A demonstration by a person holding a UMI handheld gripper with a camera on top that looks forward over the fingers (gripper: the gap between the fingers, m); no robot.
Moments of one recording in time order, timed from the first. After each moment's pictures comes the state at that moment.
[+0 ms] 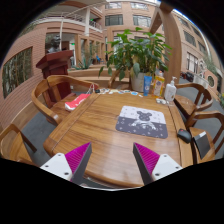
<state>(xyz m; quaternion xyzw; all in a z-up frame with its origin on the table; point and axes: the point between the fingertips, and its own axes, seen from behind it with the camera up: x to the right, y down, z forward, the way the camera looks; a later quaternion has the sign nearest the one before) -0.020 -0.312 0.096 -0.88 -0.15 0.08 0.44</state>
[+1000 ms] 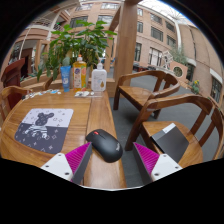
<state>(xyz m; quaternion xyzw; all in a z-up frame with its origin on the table) 0.331 -0.120 0.001 -0.88 0.01 -0.06 0.46</state>
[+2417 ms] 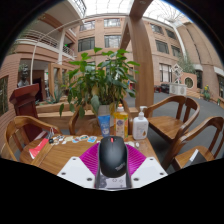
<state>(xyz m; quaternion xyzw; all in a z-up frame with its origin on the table) 0.131 -0.013 0.183 -0.82 -0.01 0.04 0.58</state>
